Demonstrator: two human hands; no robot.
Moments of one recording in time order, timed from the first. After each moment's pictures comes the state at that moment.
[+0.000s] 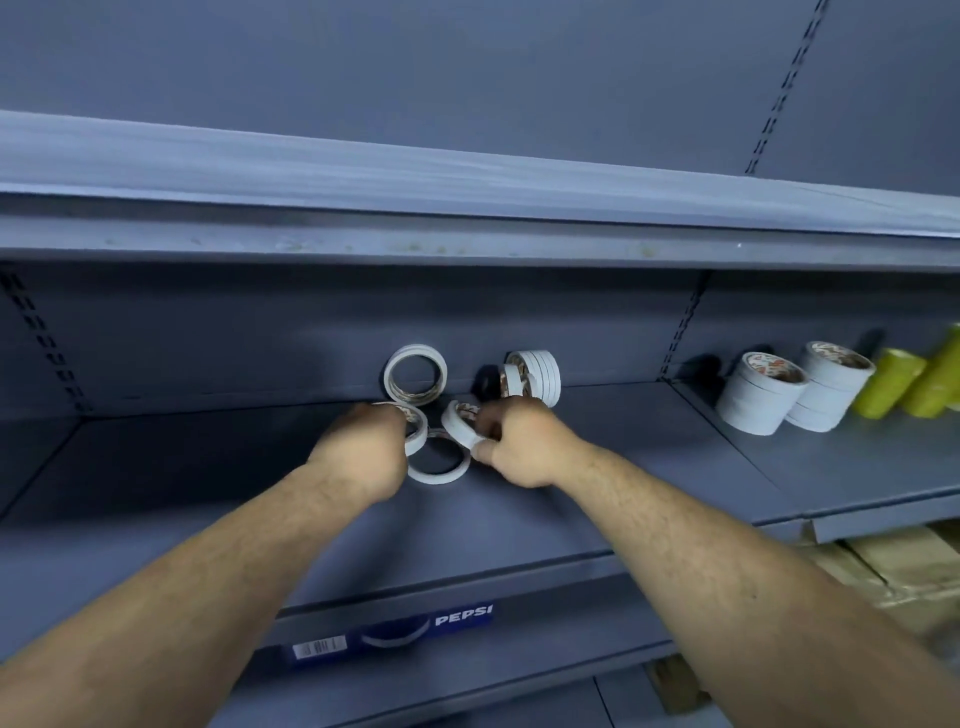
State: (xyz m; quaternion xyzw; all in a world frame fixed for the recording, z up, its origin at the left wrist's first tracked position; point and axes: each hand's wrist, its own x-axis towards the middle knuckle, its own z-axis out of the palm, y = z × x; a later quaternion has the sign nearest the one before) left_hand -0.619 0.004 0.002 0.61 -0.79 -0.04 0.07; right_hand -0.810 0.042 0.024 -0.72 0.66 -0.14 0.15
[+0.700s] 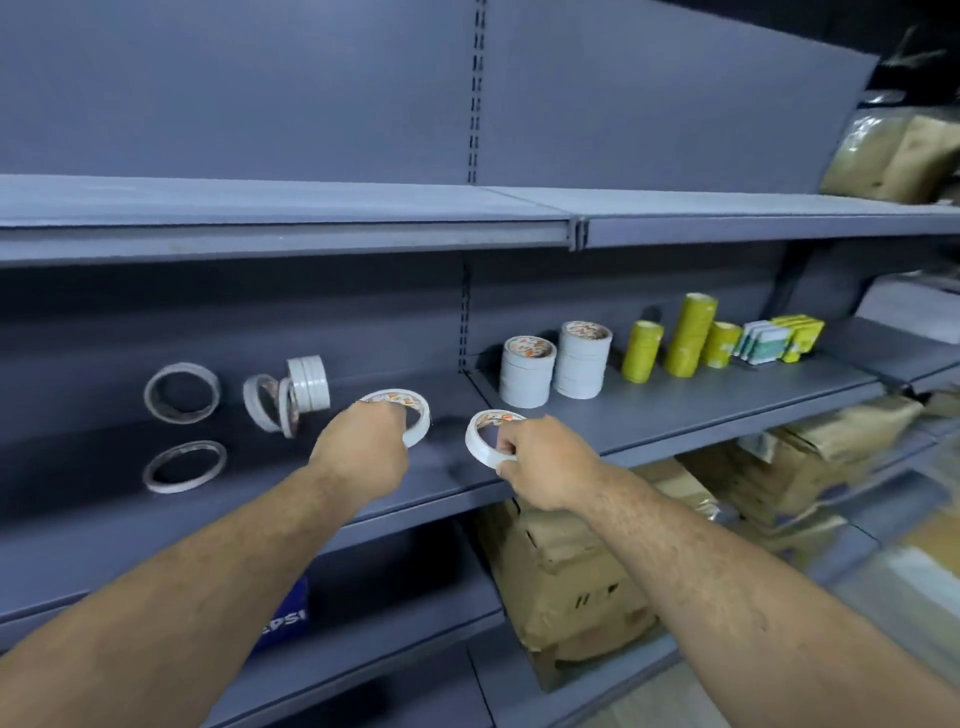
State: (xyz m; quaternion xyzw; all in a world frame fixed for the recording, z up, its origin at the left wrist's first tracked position) left_hand -0.898 0.138 0.034 0.54 -0.83 -0.02 0.13; right_hand -1.100 0.224 0.031 -0.66 0.74 -0.13 0.06
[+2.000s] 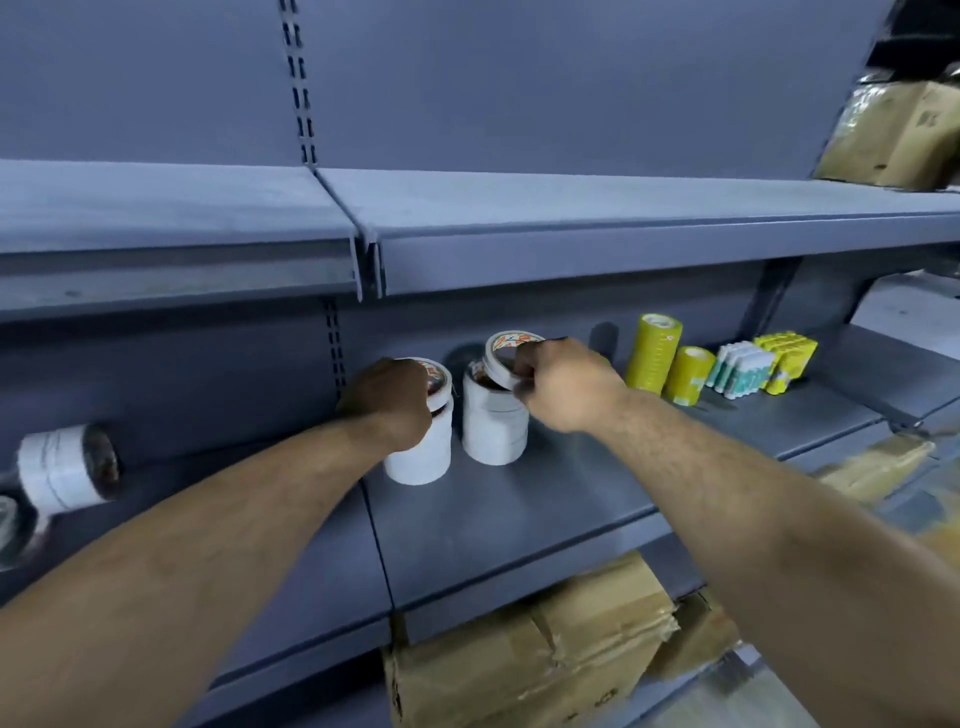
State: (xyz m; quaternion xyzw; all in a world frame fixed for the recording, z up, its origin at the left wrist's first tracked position) left_hand -1.187 -0.007 0.046 0.53 -0.84 -0.01 0.11; right_hand -1.370 0.079 0.080 -0.64 0.76 -0.11 -0.06
